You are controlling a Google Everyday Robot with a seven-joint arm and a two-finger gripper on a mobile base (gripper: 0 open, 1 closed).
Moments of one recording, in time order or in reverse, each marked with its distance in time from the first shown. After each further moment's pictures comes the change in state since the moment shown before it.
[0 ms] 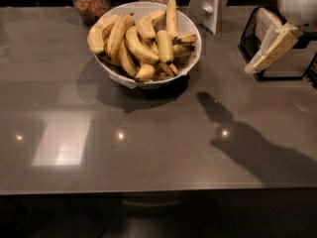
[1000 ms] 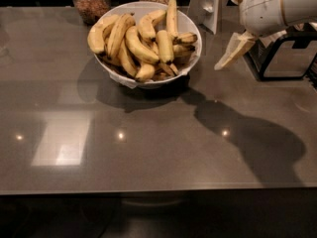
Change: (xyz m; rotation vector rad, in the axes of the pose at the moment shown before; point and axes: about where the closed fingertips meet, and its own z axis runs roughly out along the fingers) arm -0.009 -0.021 0.074 0.044 -0.129 -0.266
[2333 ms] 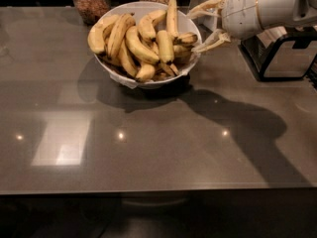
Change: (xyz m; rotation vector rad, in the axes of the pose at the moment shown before) arm 0.010 -0.004 0.049 -0.024 -0.064 -0.067
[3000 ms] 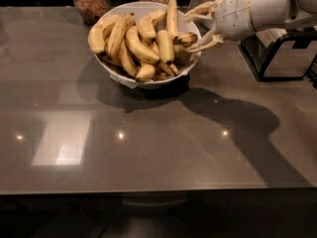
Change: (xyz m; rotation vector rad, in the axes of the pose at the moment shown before) arm -0.003 0.002 0.014 -0.009 -0.030 0.008
